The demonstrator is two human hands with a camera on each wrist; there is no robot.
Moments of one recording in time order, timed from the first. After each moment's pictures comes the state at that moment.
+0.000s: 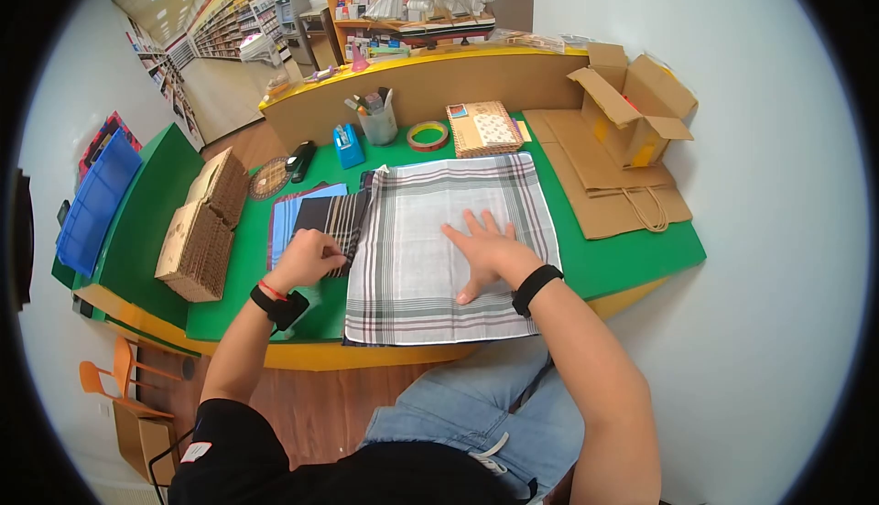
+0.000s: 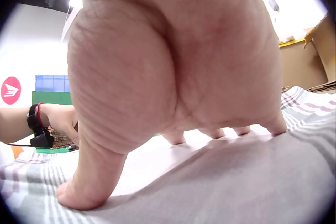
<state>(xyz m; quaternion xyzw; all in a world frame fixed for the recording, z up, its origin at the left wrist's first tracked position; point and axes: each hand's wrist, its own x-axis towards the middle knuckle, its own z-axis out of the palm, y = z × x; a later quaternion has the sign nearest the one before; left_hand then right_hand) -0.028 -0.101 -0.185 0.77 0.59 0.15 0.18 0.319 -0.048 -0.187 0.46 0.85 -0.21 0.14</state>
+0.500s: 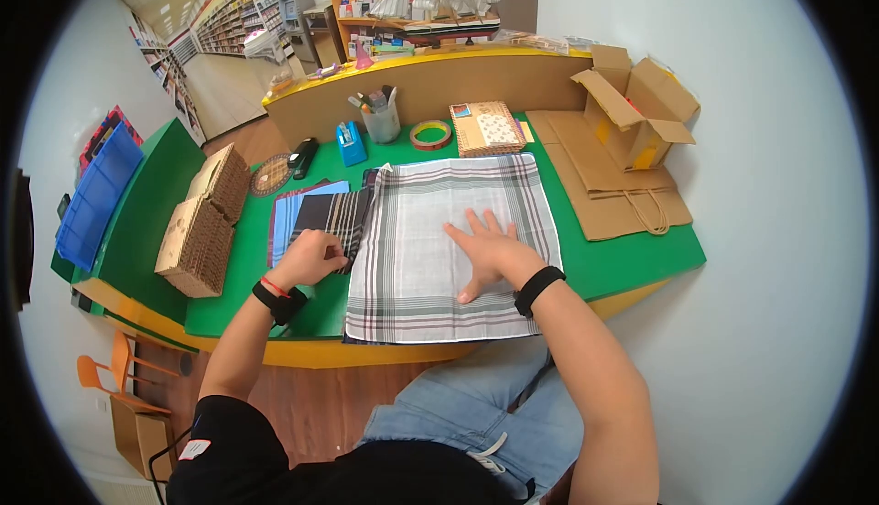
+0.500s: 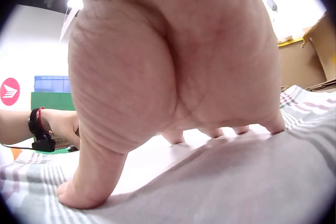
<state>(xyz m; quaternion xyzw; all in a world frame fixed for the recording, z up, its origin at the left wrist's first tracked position) -0.030 -0.102 -0.188 0.78 0.59 0.12 0.19 0.319 -0.051 -0.185 0.46 0.85 -0.22 0.12</state>
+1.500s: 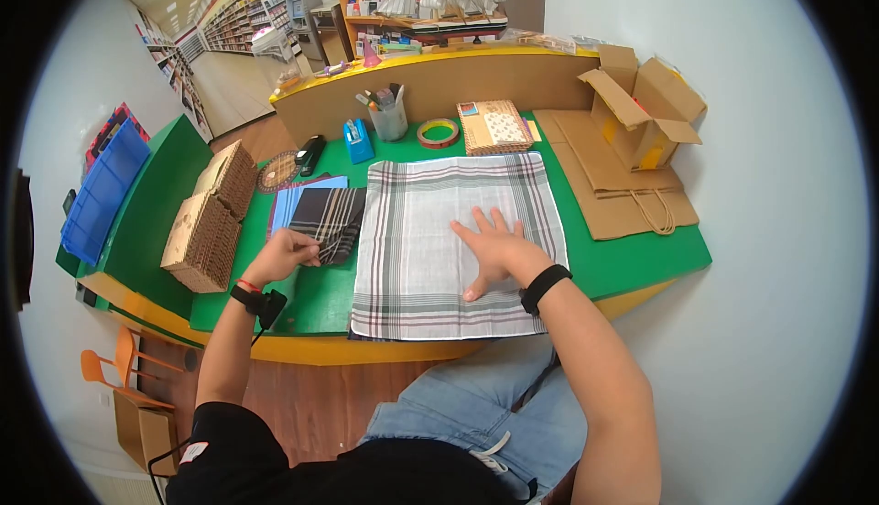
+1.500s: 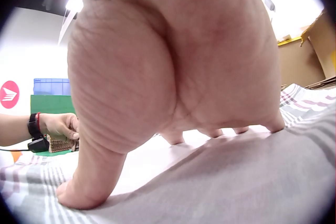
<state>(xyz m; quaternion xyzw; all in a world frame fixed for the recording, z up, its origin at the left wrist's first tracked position) -0.089 -0.119 -0.188 0.65 0.61 0.26 0.37 0.320 -0.049 -0.187 0.46 0.85 -0.22 0.13</state>
